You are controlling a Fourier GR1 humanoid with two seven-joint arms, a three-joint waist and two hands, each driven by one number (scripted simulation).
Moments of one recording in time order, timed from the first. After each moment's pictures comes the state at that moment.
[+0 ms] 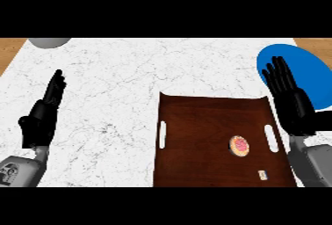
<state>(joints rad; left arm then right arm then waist) -0.18 0.50 -0.23 -1.45 0.18 0.38 -0.05 -0.26 -0.43 0.17 -1.44 -0.47 -0.17 -0.17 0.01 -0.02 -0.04</state>
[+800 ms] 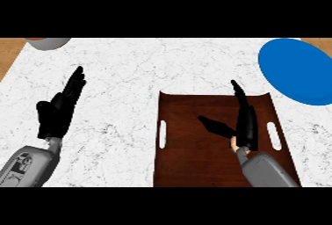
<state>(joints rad) -0.26 0.45 -0.26 -1.41 0.21 0.28 0.04 -0.30 -0.28 0.50 -1.32 0.11 -0.82 0.21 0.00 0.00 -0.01</state>
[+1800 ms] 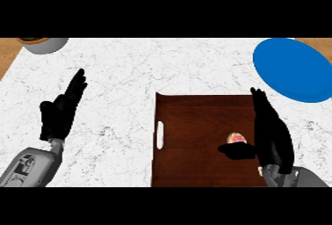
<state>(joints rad) -0.25 0.42 -0.24 -1.41 0.19 0.28 0.06 -0.27 -0.52 0.60 -1.80 0.63 -0.36 1.09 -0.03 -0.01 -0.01</state>
